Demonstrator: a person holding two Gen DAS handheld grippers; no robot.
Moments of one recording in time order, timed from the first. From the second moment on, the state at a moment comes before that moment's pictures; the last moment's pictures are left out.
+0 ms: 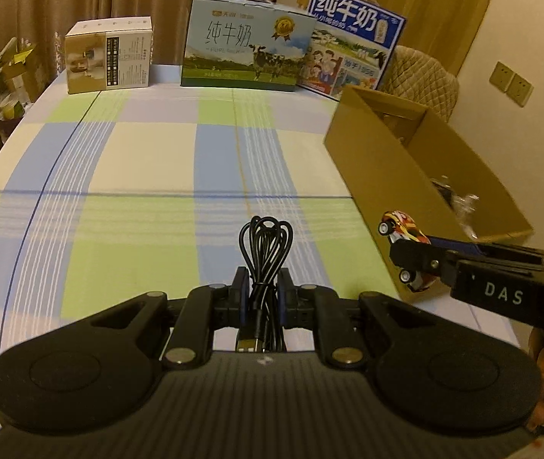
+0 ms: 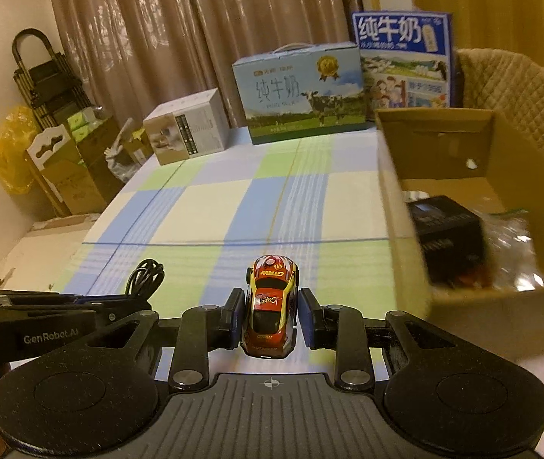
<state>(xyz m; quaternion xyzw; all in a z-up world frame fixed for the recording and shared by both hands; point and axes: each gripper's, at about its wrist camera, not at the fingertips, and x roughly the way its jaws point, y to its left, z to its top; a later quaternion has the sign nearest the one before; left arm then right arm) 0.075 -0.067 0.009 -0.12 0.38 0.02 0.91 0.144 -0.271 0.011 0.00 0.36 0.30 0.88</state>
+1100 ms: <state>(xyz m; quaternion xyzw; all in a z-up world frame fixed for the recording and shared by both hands) 0.028 -0.225 0.055 -0.08 0.36 -0.08 0.93 0.086 -0.419 0.050 0.01 0.34 0.20 0.92</state>
